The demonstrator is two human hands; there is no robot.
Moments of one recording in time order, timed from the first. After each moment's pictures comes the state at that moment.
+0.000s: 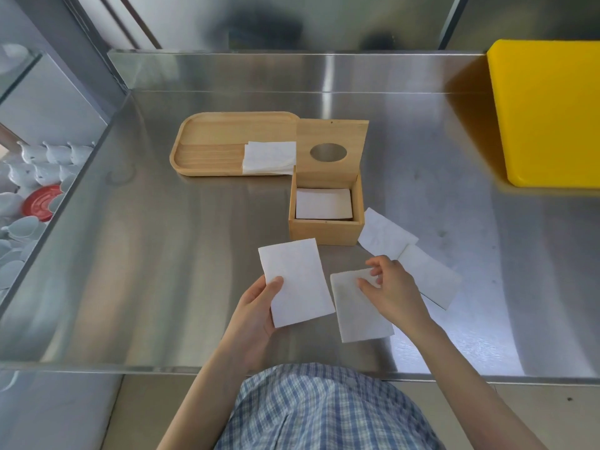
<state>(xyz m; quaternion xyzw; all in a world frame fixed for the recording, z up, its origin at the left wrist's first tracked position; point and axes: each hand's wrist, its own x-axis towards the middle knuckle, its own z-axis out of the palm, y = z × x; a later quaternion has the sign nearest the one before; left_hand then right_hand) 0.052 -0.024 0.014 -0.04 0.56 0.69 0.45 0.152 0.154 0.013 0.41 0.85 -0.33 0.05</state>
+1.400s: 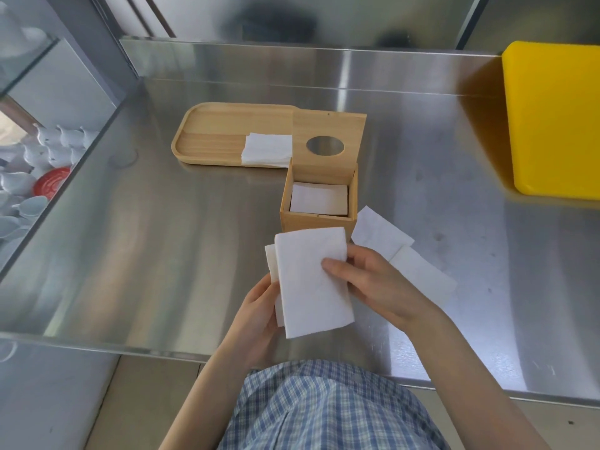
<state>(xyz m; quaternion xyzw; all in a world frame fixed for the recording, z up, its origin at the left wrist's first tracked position) 0.077 -0.005 0.002 -0.04 0.57 0.69 0.44 0.147 0.152 0.064 0.23 0.65 -0.72 0.10</state>
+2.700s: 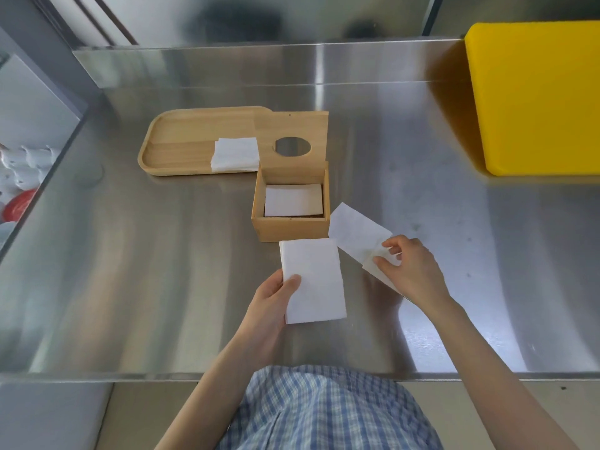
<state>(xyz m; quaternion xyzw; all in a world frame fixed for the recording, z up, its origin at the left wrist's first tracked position) 0.084 0.035 0.013 0.02 0.62 0.63 0.47 0.181 0.225 0.007 0.46 0.83 -0.32 0.00</state>
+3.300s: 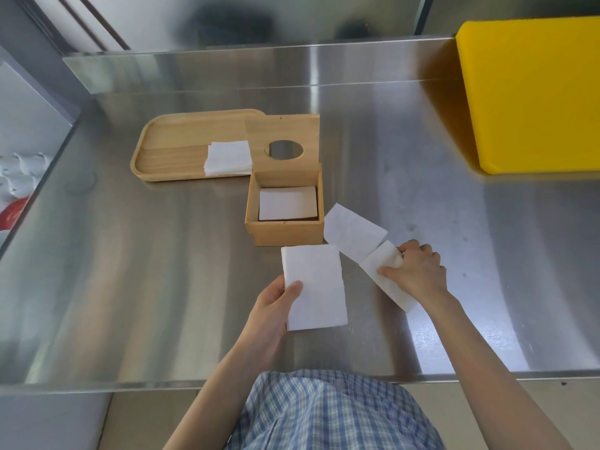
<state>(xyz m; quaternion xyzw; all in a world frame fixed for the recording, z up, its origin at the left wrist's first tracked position) 0.090 0.042 0.013 0.01 0.64 0.61 0.48 0.183 0.243 -0.006 0.52 0.81 -0.26 0.10</state>
